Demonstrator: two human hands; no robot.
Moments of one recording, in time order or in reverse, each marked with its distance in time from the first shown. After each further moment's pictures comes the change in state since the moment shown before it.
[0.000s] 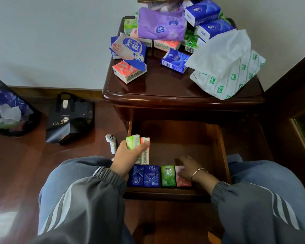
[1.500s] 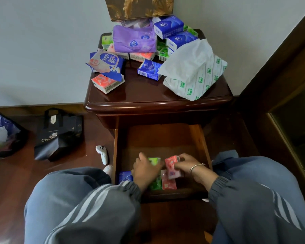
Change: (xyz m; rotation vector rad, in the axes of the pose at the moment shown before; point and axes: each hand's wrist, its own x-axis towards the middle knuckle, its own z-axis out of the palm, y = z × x) left_hand 0.010 -0.053 0.090 0.889 0.040 0.066; right_hand -0.046 0.013 -0.036 0.825 0.048 0.198
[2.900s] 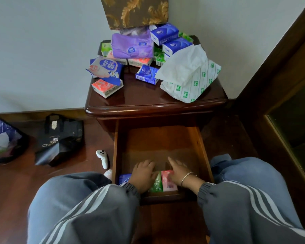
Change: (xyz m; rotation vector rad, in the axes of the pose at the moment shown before) left_hand 0.020 -0.033 0.005 0.552 -0.054 0.547; right_hand 0.004 0.009 0.029 -0.654 -0.005 -0.201
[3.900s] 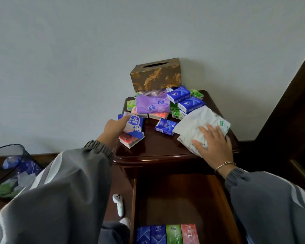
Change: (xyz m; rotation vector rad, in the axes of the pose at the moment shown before) left_hand 0.046 -0.052 -0.323 -1.126 0.634 -0.493; right_hand 0.015 -0.040 -0.199 -0.183 0.979 -0.176
